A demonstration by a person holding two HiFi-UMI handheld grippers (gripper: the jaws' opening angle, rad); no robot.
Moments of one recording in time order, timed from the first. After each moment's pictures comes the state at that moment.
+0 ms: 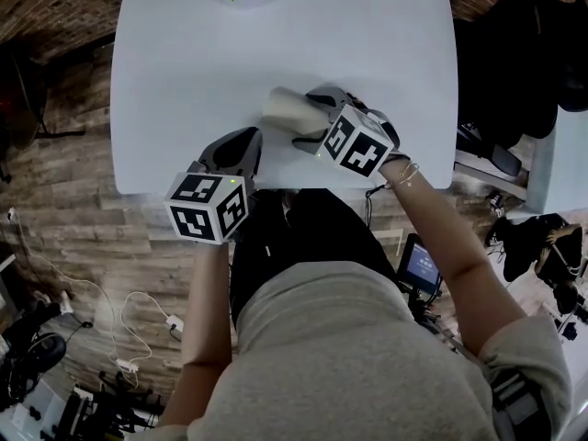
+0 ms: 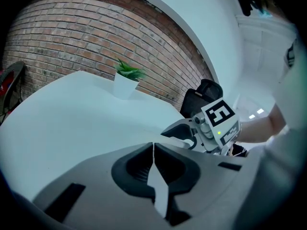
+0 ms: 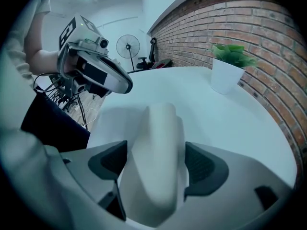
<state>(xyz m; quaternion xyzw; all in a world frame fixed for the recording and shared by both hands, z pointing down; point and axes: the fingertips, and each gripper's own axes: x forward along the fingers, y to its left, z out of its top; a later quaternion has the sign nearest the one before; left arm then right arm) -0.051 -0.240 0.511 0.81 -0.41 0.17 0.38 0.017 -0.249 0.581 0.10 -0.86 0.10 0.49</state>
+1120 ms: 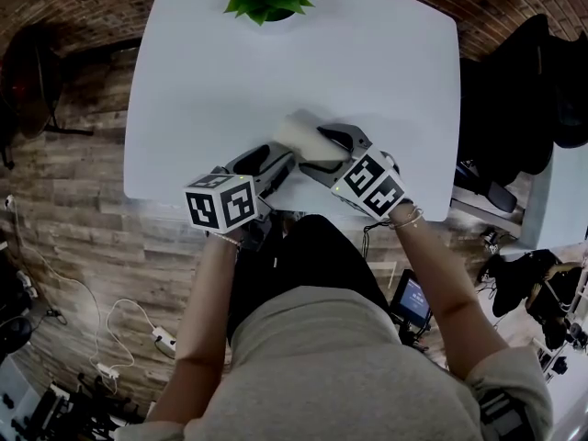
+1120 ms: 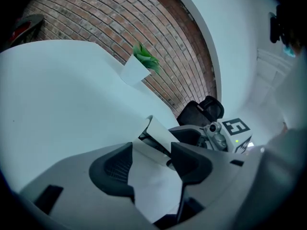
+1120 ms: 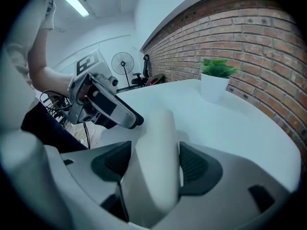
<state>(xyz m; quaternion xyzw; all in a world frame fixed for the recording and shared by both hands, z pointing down) -0.033 -0.242 0.537 0.77 -0.38 0.08 0.51 0.011 -0.247 0.547 0.14 -0.90 0.12 0.40</state>
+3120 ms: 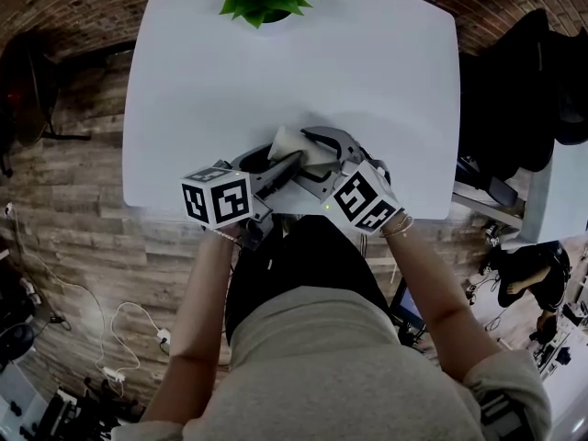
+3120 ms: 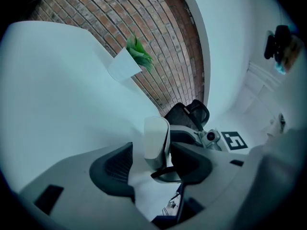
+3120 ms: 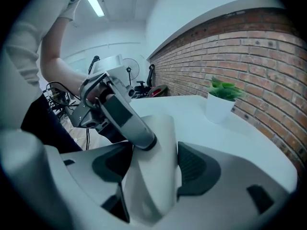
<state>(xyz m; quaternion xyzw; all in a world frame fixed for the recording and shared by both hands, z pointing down) -0.016 -0.252 0.519 0.79 -0.29 0.03 0.53 -0.023 -0.246 0.521 0.15 -0.92 0.04 0.35</state>
